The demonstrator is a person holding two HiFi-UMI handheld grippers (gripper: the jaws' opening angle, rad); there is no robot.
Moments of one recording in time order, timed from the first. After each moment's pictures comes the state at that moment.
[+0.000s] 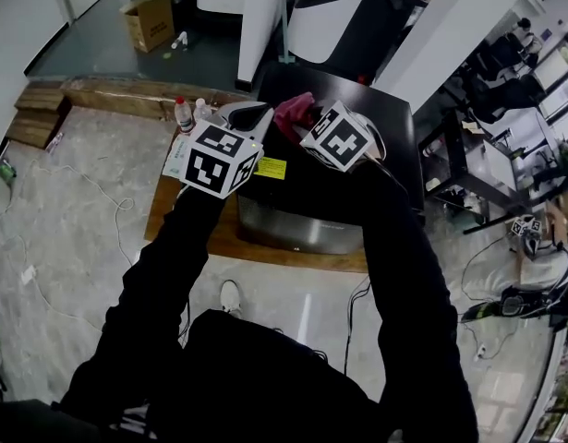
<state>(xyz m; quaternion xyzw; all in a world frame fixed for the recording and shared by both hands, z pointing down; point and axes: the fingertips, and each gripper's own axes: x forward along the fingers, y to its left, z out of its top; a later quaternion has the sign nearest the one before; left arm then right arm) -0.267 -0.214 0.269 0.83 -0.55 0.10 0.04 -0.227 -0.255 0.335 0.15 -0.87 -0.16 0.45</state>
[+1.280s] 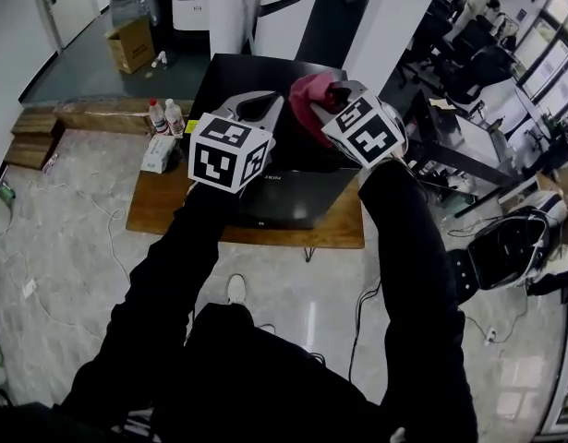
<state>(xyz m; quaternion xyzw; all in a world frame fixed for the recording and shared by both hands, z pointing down) -0.053 -0.121 0.188 0.84 -0.54 0.04 0.00 -0.001 -0.167 0.212 0.26 -0.87 -0.22 0.37</state>
